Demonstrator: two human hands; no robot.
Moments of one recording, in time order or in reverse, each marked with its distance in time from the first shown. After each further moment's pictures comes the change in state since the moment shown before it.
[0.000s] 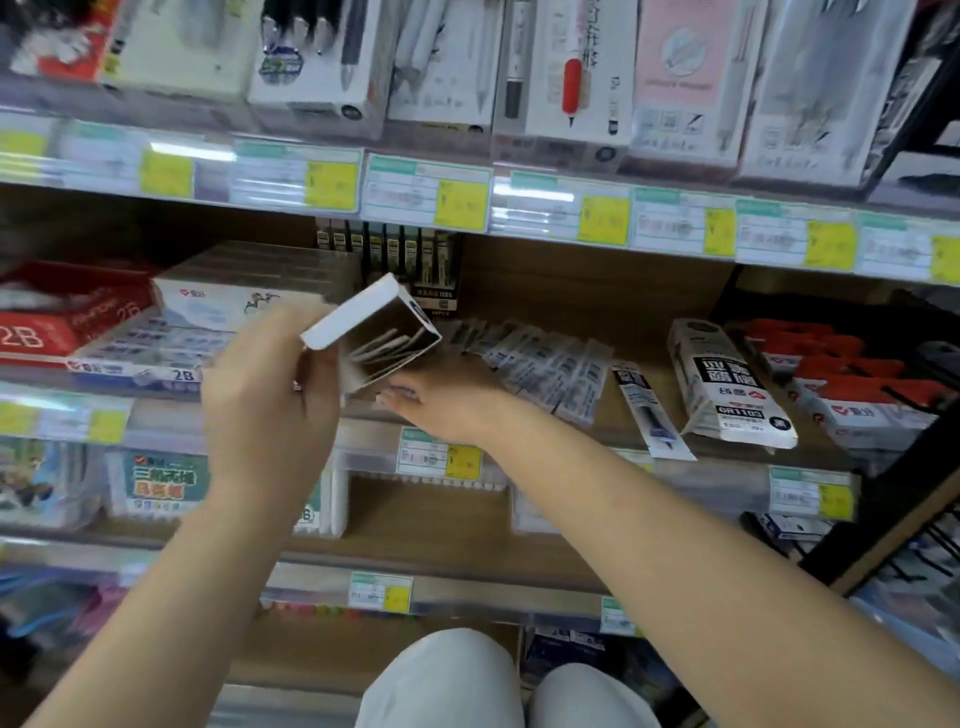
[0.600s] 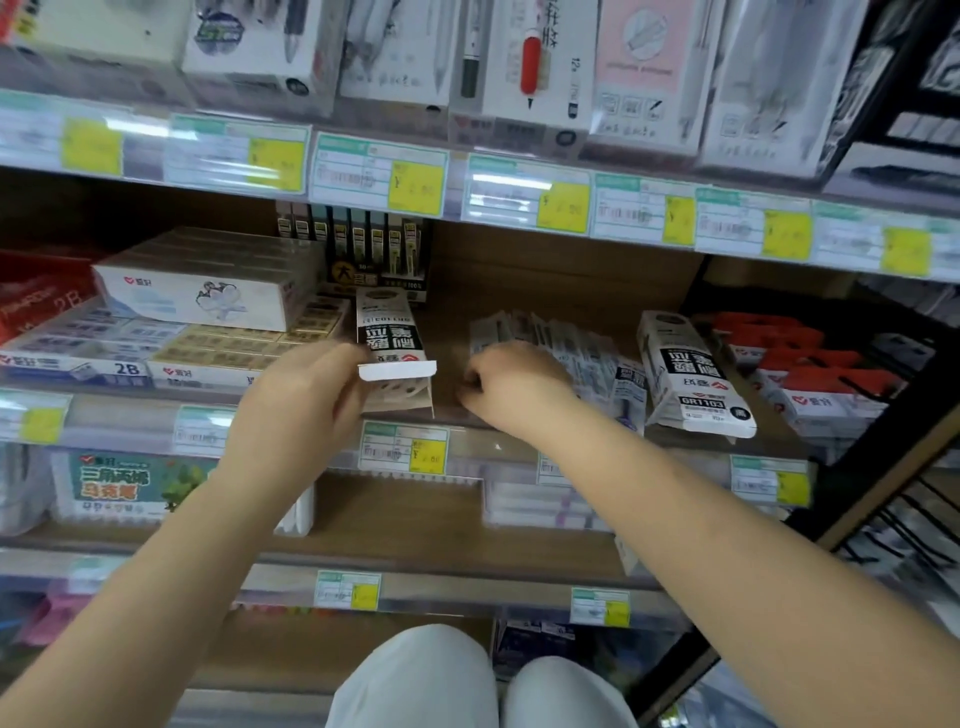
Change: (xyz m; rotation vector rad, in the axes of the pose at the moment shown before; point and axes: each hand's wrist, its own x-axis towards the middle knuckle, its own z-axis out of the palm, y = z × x) left_hand -0.015 -0.002 0.031 0.081 -0.574 0.007; right_hand -0.052 0.043 -0.030 -0.090 -0.002 0.368
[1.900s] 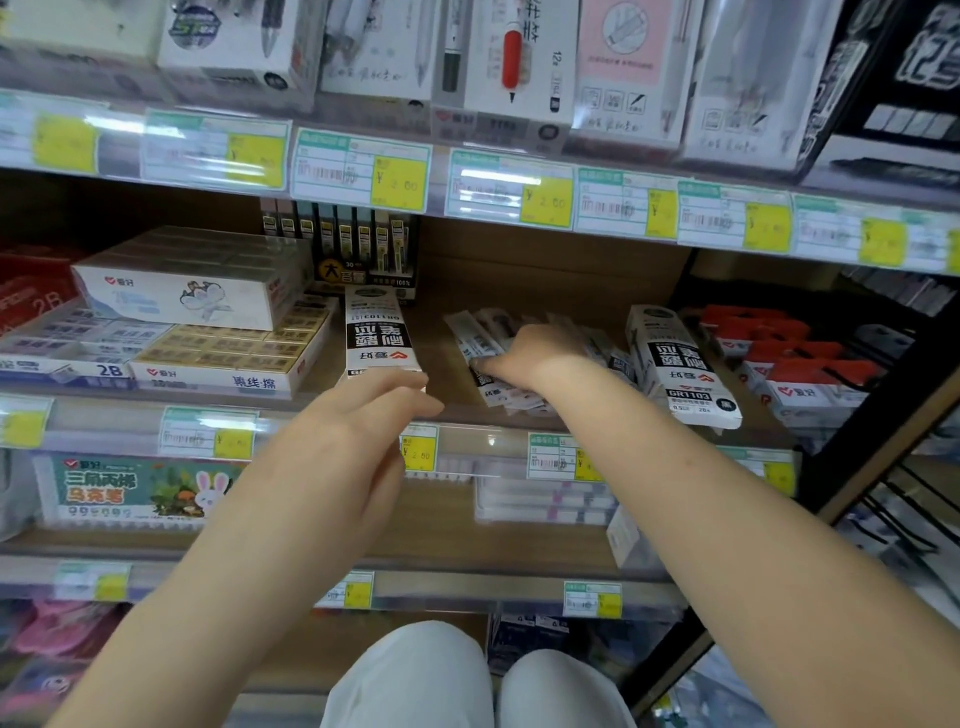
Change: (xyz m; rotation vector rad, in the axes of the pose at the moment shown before) left_hand -0.022 0.080 -0.058 -0.160 -0.292 -0.036; right_hand 0.023 0.034 -0.009 0.070 -0.134 0.308
